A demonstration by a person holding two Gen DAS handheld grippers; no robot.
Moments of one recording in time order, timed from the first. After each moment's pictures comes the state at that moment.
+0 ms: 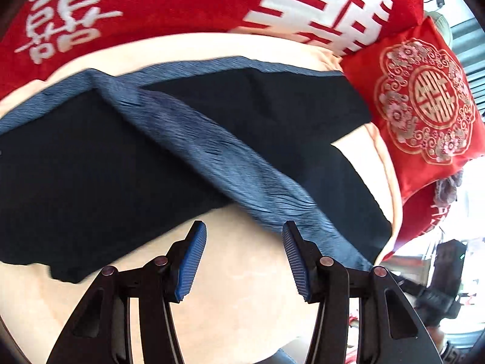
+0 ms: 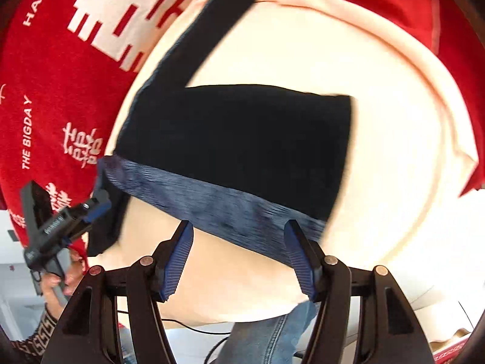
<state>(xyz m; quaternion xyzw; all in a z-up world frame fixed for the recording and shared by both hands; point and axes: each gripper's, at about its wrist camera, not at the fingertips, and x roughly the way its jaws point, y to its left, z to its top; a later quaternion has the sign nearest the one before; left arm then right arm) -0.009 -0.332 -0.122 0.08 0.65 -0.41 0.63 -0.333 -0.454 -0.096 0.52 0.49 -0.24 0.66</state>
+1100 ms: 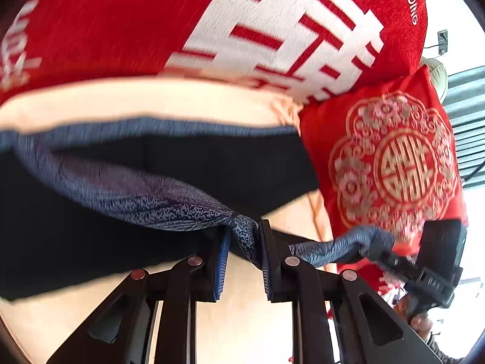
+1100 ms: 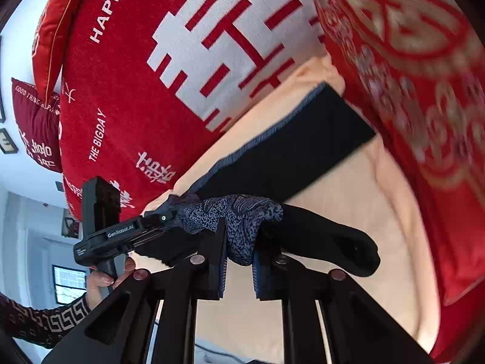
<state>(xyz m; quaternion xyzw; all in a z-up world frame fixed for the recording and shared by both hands) 0.009 -0.449 -0.079 -0.03 0.64 -0.40 0.65 -0.196 -0.633 -0.017 0.44 0.44 -0.05 0.78</state>
